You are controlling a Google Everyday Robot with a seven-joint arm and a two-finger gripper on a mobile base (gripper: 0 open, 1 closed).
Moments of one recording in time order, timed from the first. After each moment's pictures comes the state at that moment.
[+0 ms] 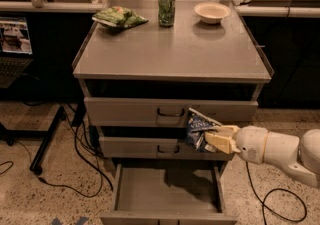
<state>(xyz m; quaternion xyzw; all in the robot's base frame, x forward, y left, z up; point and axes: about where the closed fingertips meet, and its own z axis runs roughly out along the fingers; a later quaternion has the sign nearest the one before) 0.499 -0.162 0.708 -0.30 0.76 0.33 0.47</state>
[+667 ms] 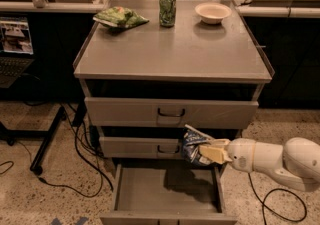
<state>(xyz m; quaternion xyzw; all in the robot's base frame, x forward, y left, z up) 0.498 -0.152 0.639 -0.27 0.78 0.37 0.42</state>
